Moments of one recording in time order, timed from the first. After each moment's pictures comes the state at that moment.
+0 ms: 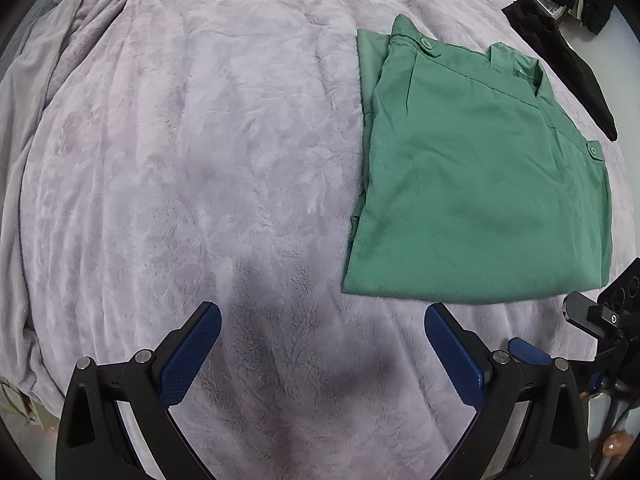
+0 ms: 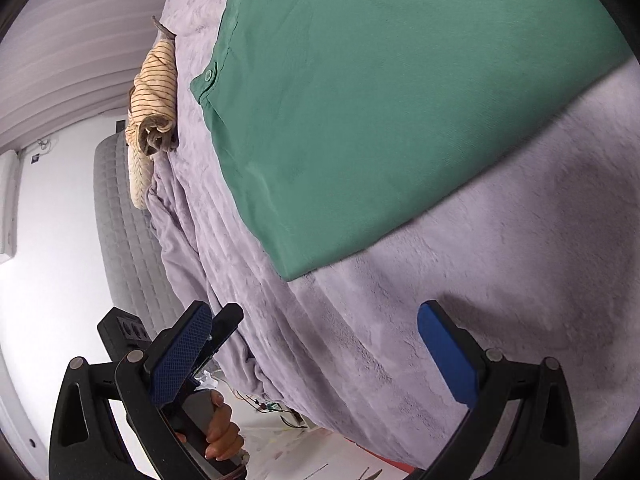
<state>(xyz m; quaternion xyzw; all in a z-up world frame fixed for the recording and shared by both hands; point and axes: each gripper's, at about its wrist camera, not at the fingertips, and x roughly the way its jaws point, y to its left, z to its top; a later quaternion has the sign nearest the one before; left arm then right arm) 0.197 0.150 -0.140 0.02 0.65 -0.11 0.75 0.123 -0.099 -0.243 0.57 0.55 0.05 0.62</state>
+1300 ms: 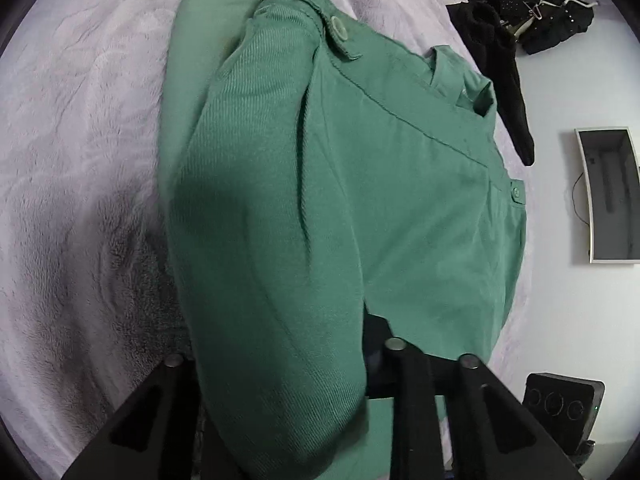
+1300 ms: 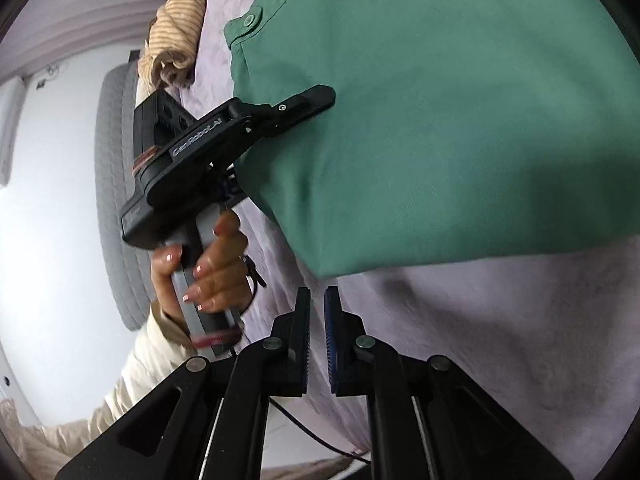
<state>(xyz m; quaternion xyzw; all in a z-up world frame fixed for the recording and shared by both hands) 0.322 0.045 -0.217 -0.15 0.68 -0.31 0.65 0.171 -0.092 -0.230 0.46 0.61 0.14 0.63</state>
